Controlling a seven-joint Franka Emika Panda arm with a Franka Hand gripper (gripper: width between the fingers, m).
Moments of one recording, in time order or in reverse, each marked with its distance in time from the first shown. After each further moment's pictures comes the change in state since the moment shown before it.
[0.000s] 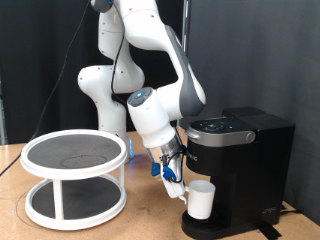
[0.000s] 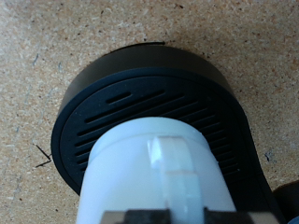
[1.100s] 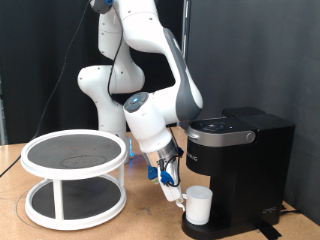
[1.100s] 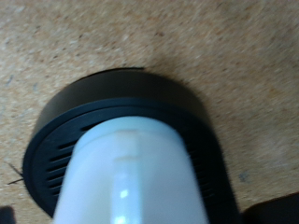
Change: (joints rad) arm -0.030 -0.001 -0.006 -0.023 0.011 -0.050 -0.102
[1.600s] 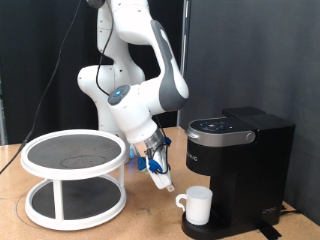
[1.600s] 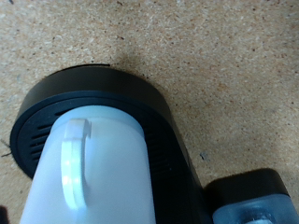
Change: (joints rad) arm -0.048 -0.148 -0.011 -0.105 0.062 -0.068 -0.100
